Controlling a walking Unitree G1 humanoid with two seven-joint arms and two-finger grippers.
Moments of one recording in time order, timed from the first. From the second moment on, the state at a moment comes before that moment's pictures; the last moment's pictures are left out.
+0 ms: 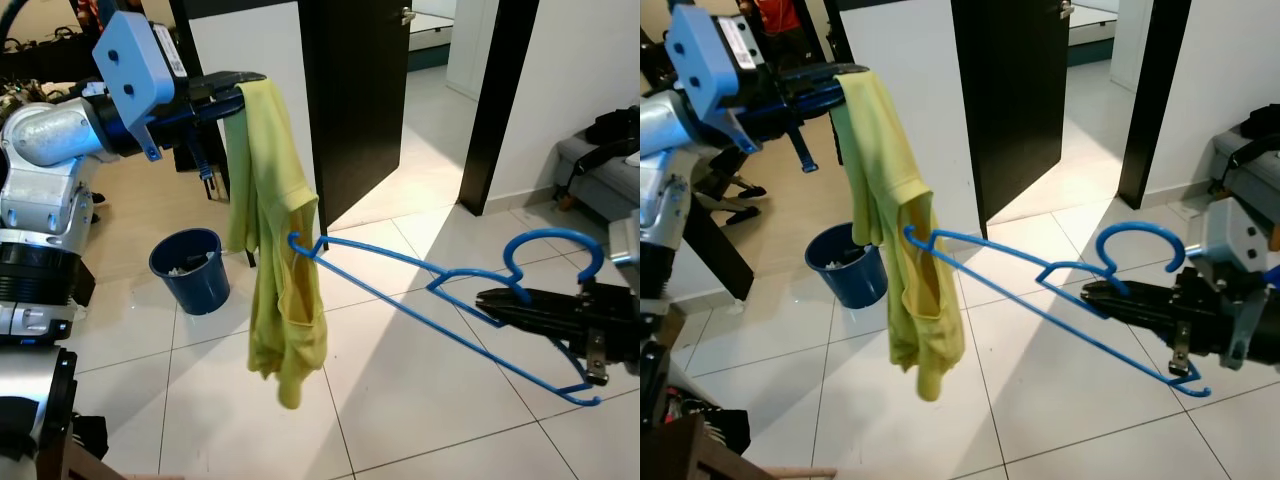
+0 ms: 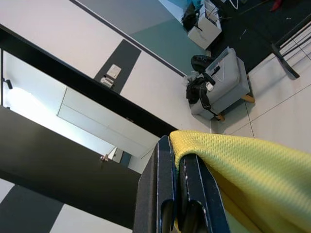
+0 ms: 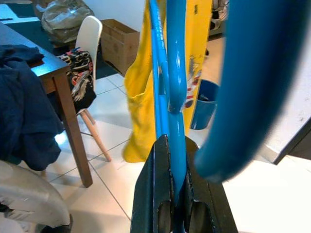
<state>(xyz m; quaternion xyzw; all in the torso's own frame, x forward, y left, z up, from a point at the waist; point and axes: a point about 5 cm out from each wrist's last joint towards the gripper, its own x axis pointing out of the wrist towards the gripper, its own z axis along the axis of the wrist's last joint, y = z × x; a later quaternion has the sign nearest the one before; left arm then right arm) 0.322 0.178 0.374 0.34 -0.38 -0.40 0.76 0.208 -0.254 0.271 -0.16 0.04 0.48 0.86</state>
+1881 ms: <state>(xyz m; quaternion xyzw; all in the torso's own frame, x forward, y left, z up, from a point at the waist) 0.334 0.173 0.400 0.36 -0.32 -0.35 0.80 0.255 -0.202 0.270 -0.15 -0.07 0.43 0.89</state>
